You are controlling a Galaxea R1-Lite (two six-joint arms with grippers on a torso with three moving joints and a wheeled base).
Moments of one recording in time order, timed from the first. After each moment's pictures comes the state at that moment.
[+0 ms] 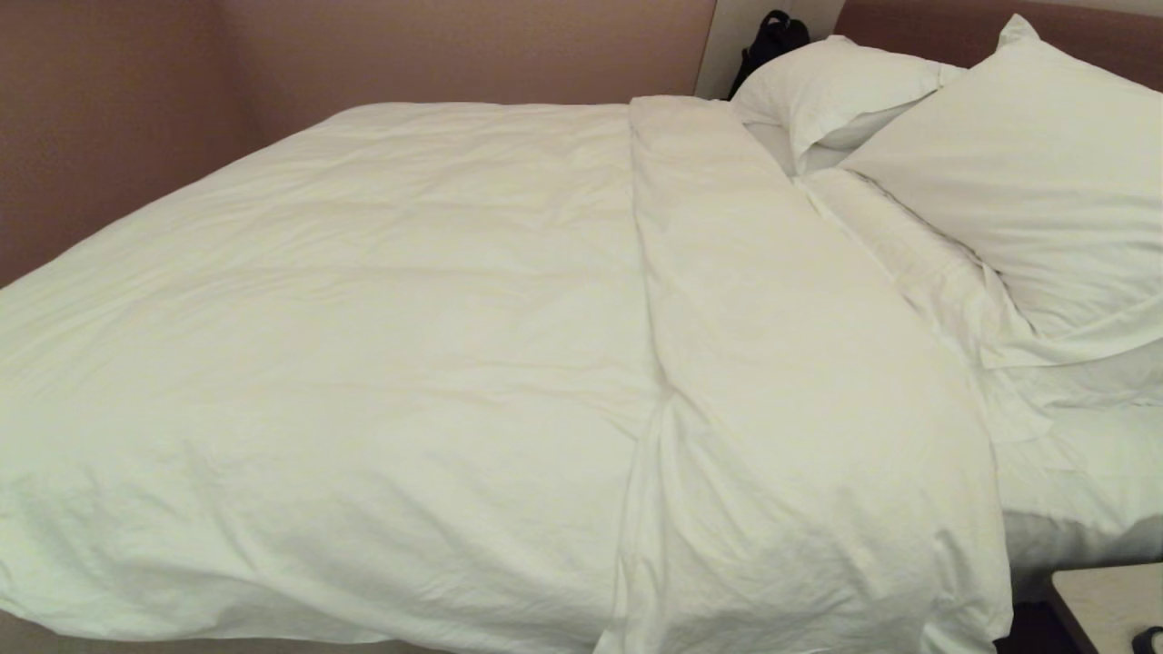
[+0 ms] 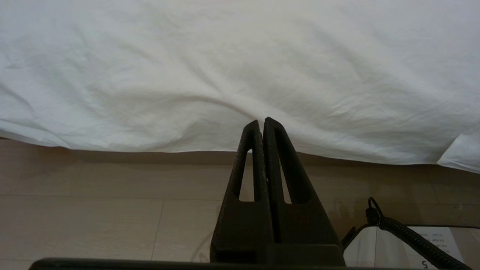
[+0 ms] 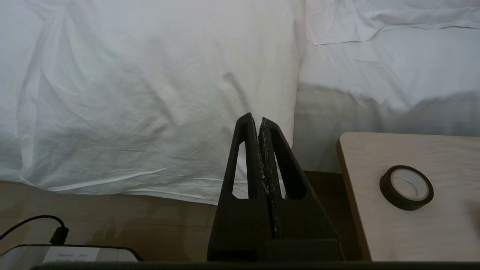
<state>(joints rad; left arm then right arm) 0.01 0.00 -0.06 0.17 -0.02 0.02 0.01 0.00 0.00 0.01 0.01 -0.05</state>
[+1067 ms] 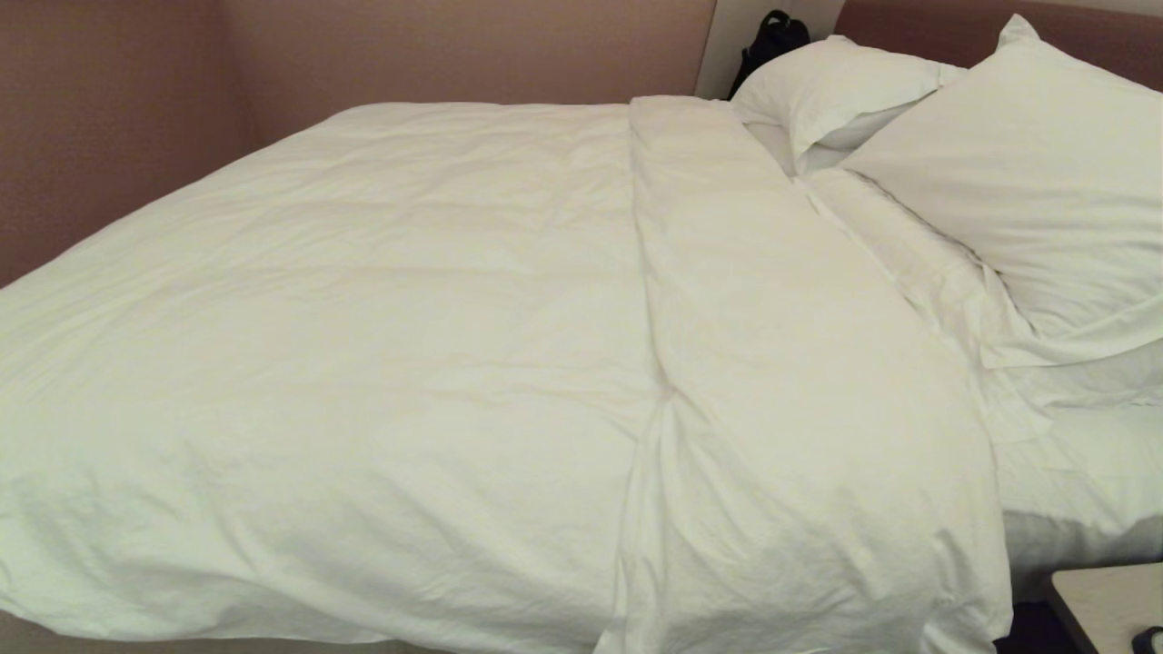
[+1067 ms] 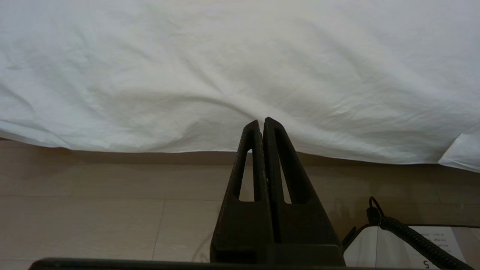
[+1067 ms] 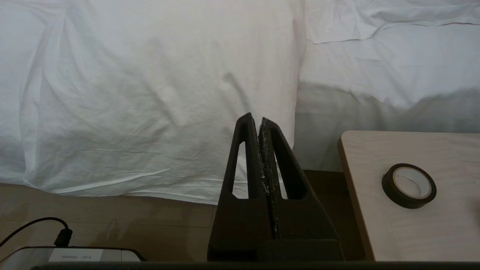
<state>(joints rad) 0.01 0.00 -0.06 0.17 -0.02 0.02 0.01 0.00 0.00 0.01 0.01 -0.03</state>
